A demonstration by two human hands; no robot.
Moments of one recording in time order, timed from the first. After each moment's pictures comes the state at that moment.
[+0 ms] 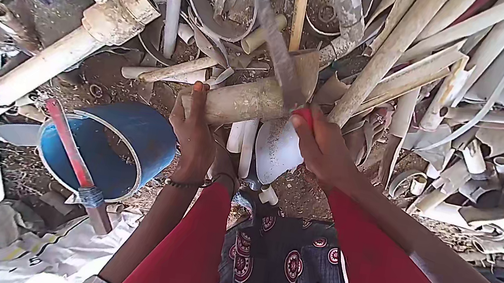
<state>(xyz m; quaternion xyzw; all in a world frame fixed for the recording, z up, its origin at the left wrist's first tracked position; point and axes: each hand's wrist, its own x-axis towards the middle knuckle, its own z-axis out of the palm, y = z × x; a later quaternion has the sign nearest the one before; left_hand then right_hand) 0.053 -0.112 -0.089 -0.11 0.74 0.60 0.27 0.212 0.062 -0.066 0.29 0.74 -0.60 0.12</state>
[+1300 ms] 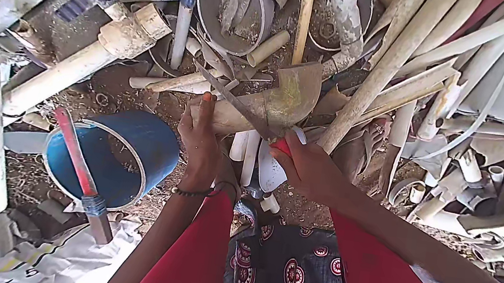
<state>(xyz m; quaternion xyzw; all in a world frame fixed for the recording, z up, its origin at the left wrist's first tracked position) 0.051 -0.102 -0.082 -0.16 0.73 0.60 0.27 0.205 0.047 -0.060 0.19 0.84 -0.48 0.18</state>
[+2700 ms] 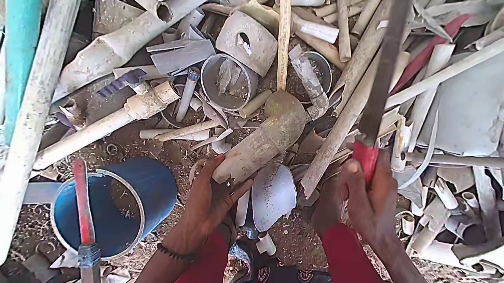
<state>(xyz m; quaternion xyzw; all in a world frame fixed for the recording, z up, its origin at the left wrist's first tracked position) 0.056 -0.087 -0.035 -0.38 0.52 0.62 0.45 0.244 0.102 -0.029 0.39 0.77 -0.48 -0.15</state>
